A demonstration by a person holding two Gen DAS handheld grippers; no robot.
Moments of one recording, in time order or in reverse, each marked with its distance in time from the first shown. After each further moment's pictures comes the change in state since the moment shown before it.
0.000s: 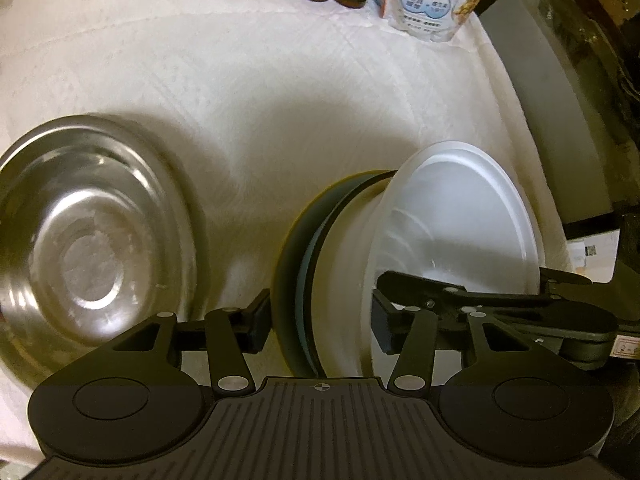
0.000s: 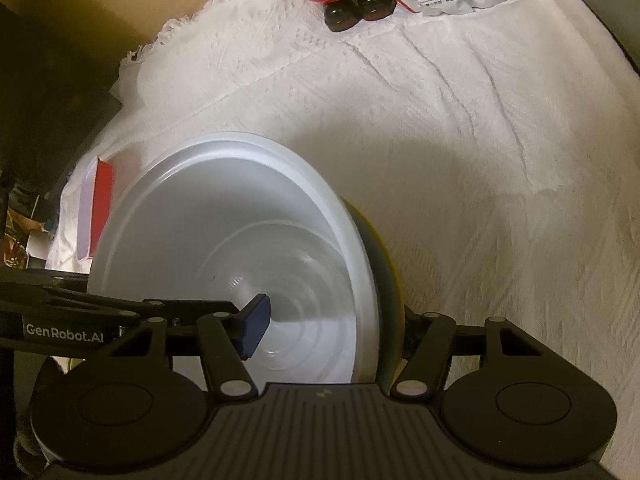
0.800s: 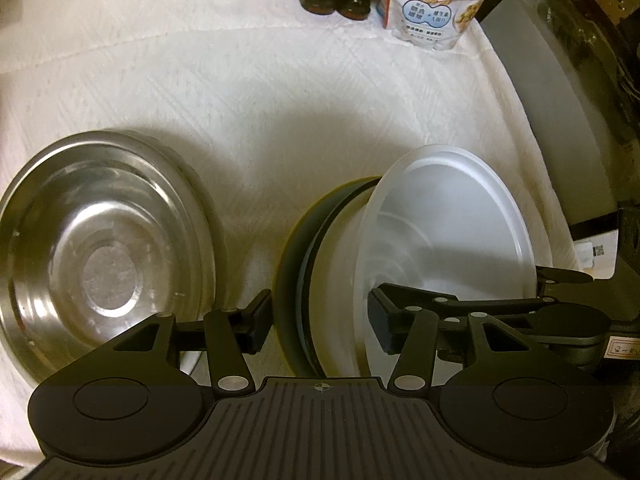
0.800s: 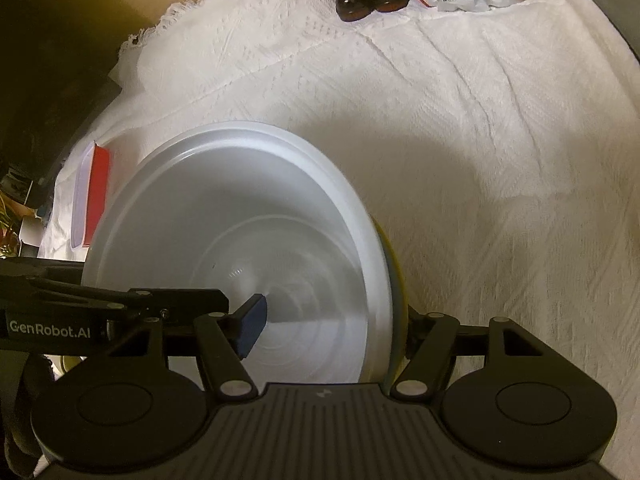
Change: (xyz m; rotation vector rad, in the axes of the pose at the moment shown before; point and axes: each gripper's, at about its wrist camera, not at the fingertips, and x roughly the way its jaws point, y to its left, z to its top) left arm -0.007 0.003 0.001 0.015 -0.036 0.021; right arm 0.010 0.008 0.001 -0.046 0.029 -0.034
